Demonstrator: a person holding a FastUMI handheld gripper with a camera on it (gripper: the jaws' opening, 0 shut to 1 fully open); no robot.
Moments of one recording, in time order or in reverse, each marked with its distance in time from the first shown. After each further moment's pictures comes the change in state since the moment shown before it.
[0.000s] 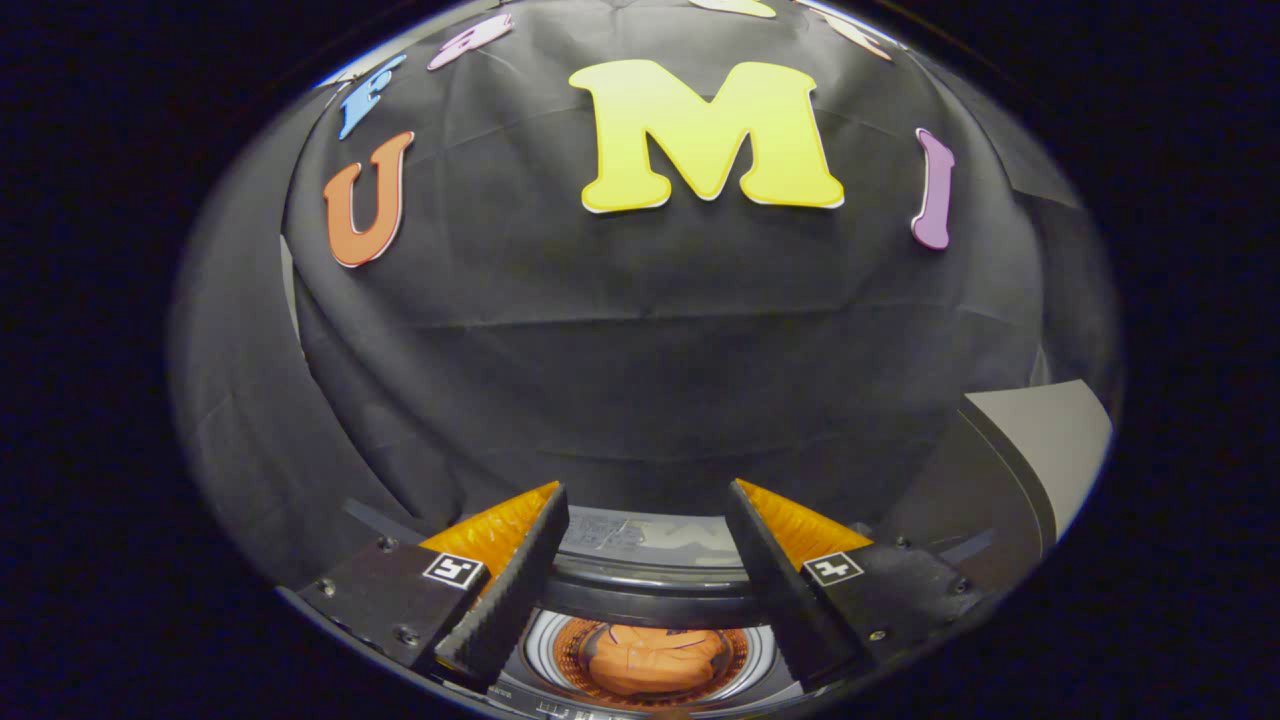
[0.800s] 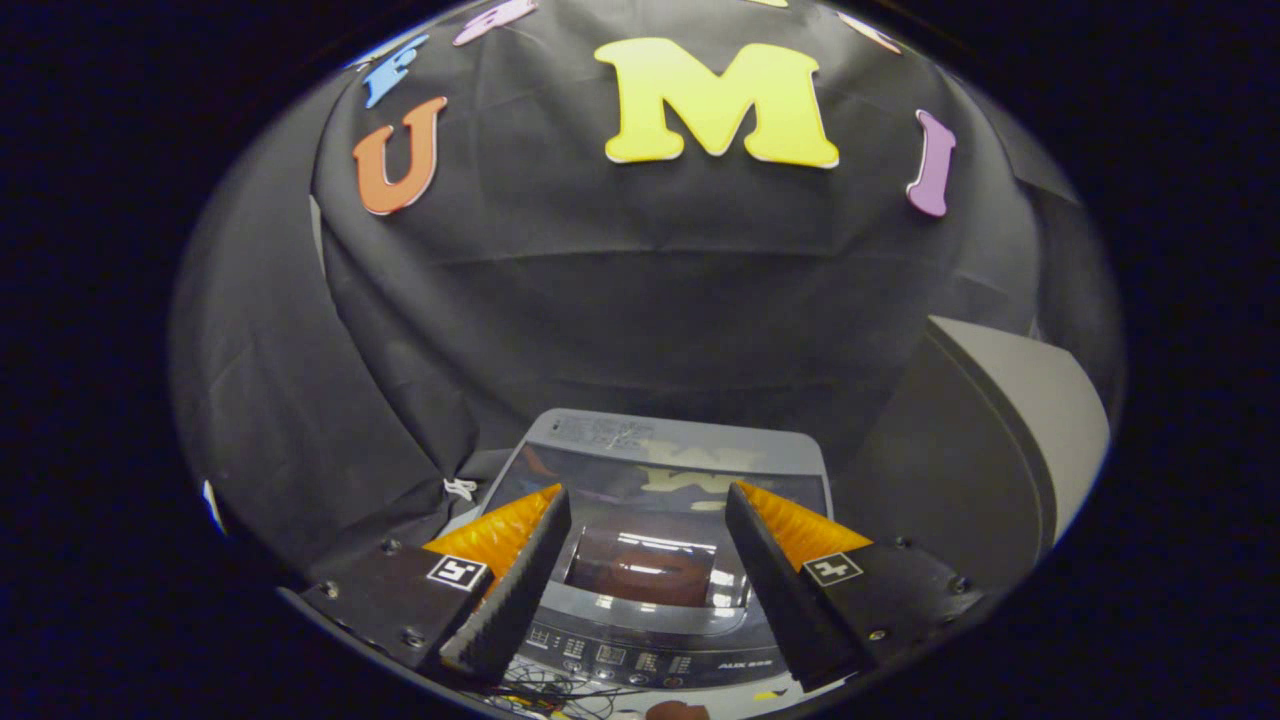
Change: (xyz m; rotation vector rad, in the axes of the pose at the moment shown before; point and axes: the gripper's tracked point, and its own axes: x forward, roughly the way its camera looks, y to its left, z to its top) arm -0.092 -0.008 -0.045 -0.069 0.103 0.037
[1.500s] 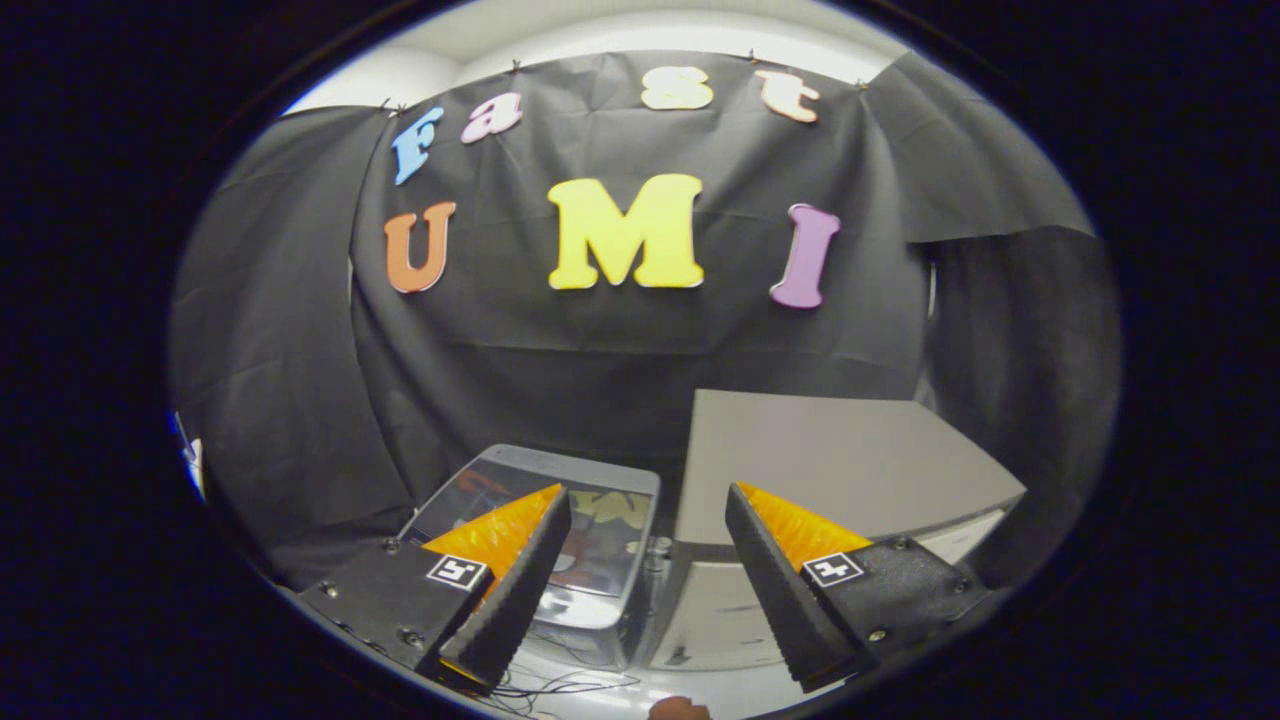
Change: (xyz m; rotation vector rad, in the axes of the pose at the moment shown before) arm -0.237 -0.189 -0.037 -0.036 -0.289 -0.067
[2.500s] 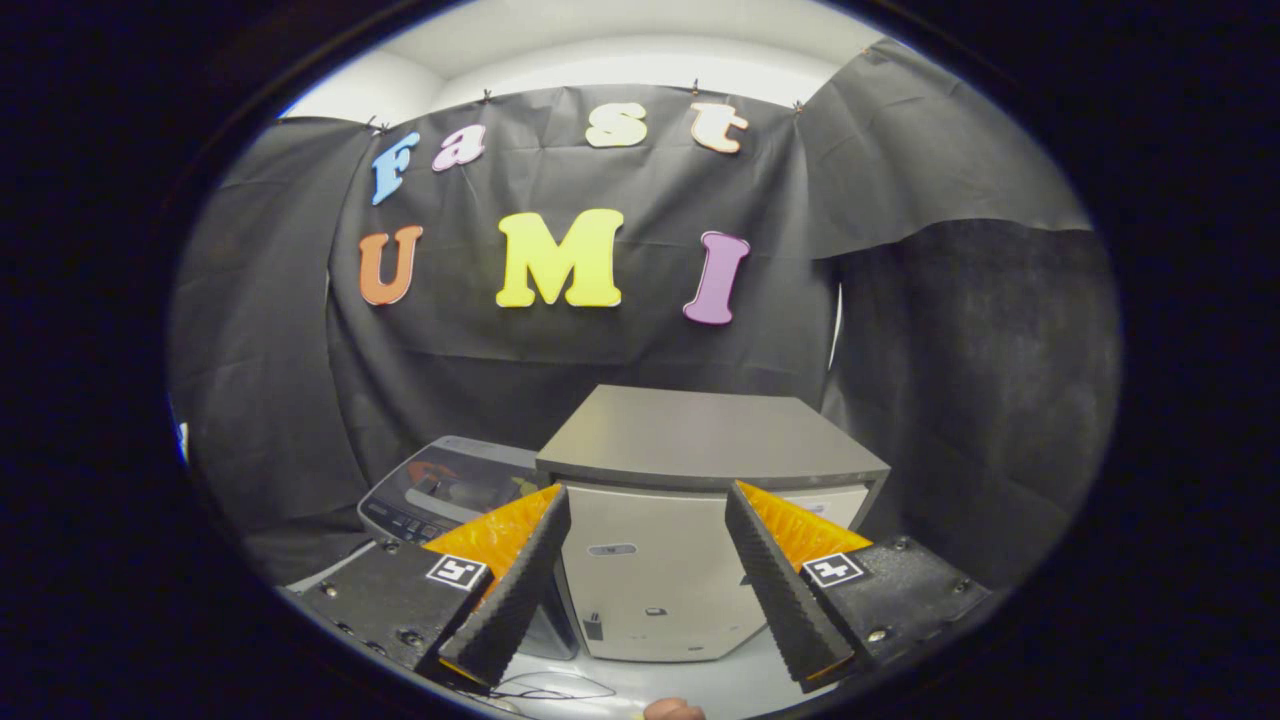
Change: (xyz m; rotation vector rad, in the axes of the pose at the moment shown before) arm -0.103 -0.088 -0.029 0.008 -0.062 -0.110
